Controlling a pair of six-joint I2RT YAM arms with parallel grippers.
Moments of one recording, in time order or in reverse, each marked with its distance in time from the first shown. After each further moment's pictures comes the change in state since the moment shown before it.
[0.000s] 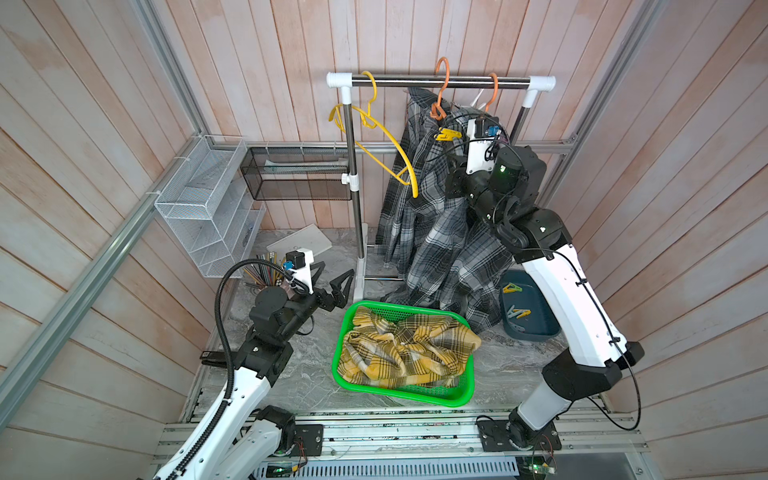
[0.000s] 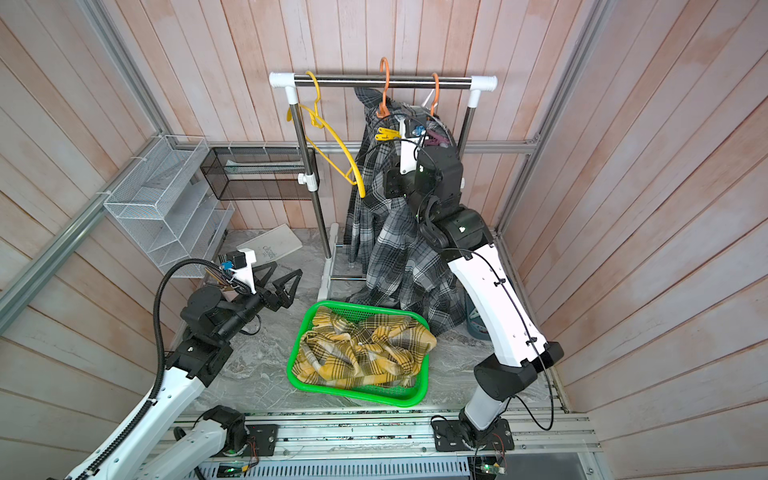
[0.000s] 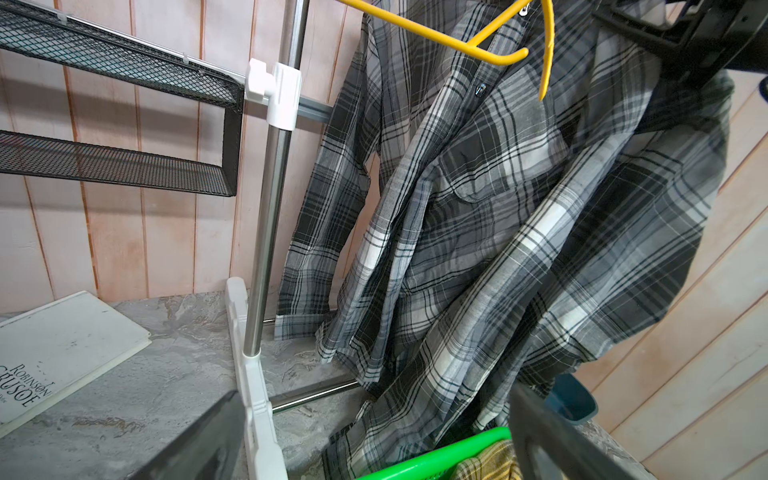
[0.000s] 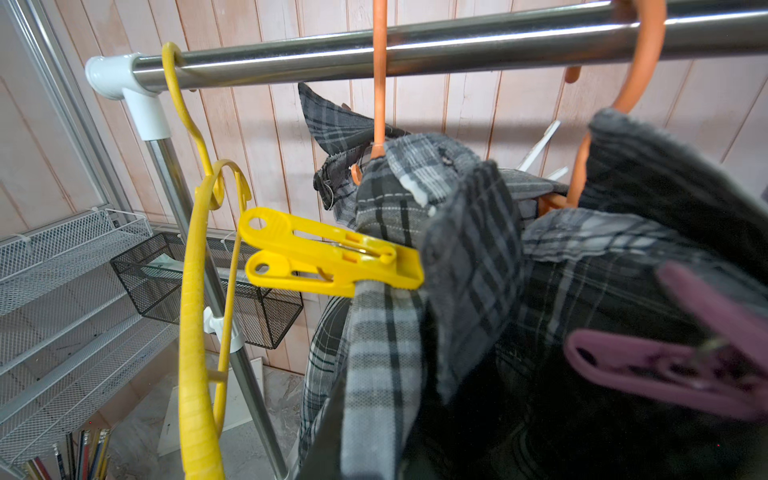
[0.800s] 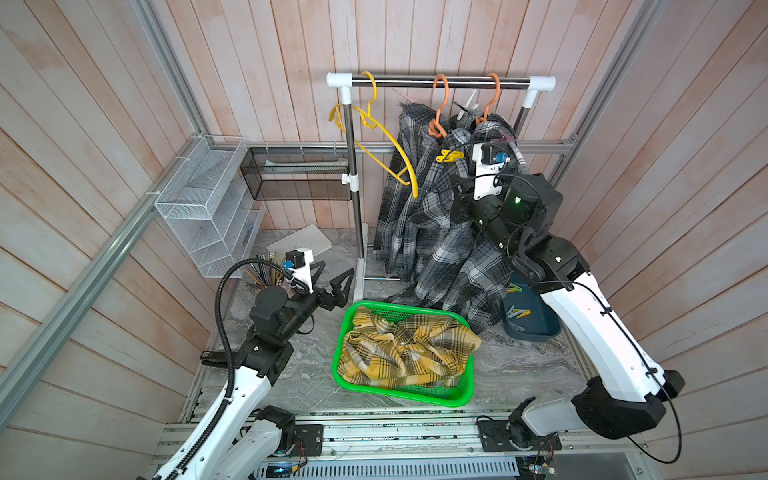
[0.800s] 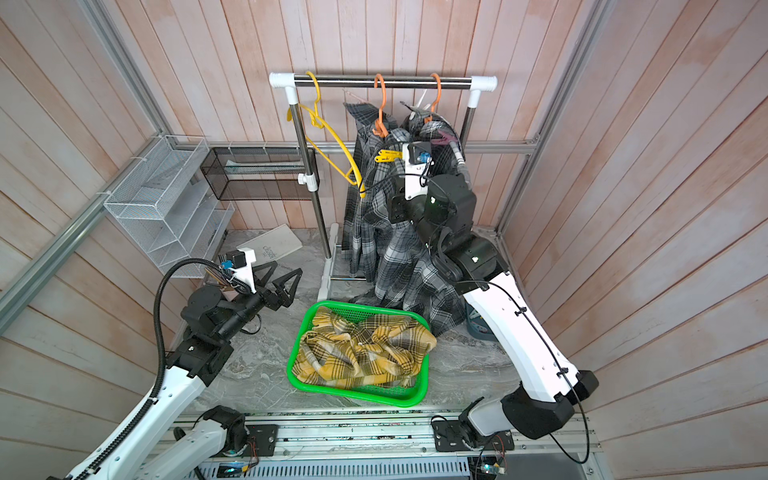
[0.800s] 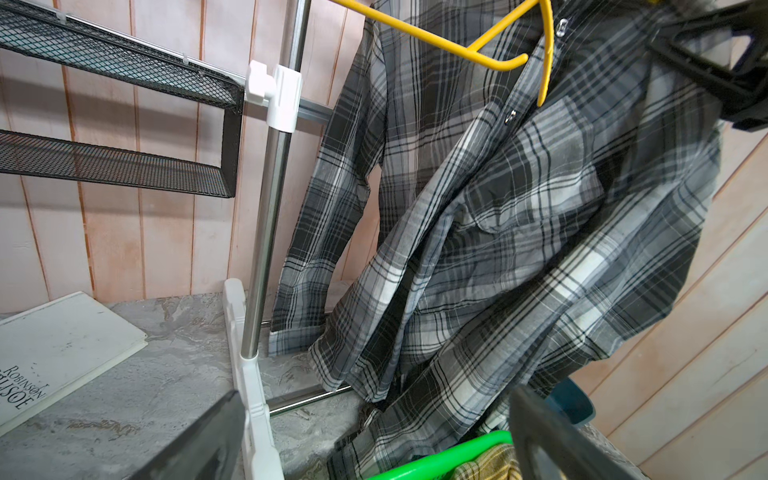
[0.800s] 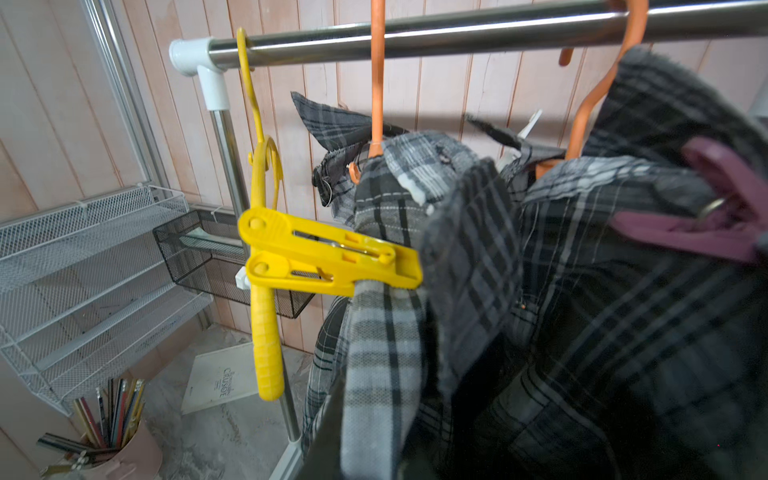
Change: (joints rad) left arm 0.003 0.007 0.000 0.010 0.004 -0.011; right arm 0.053 -0.257 -0.390 0.132 -0.007 -0.029
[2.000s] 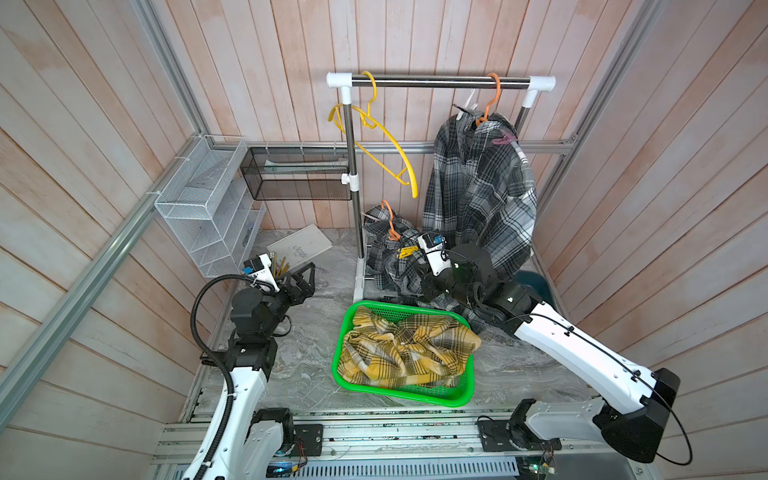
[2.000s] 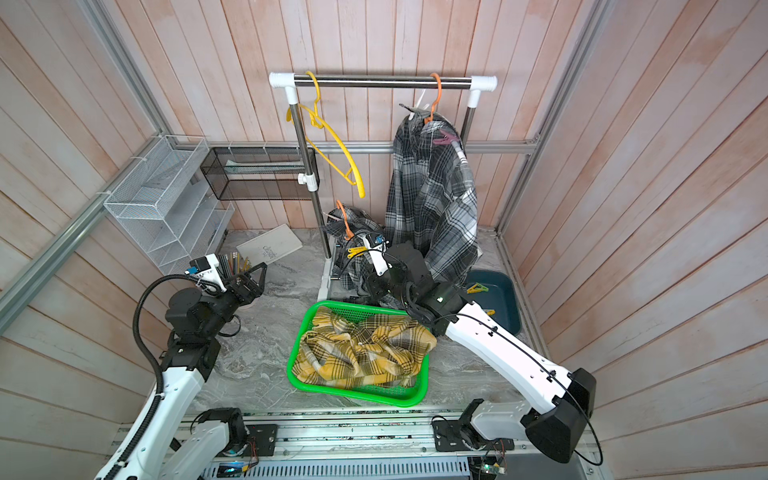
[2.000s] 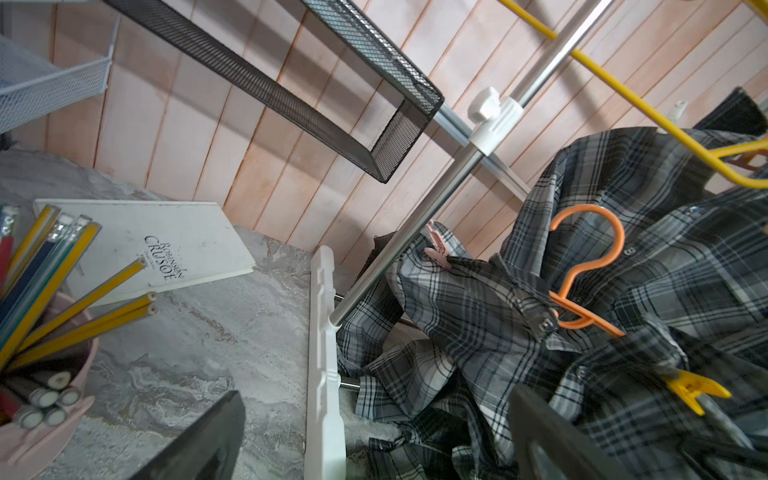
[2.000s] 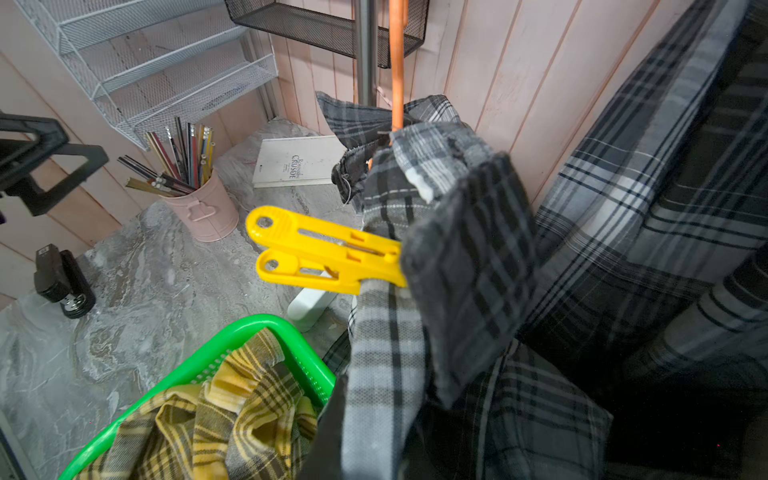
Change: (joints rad) left arm 0.386 0.021 -0.116 0.033 0.118 -0.300; right arm 0.166 -0.130 -0.530 -0.050 -0.123 0.066
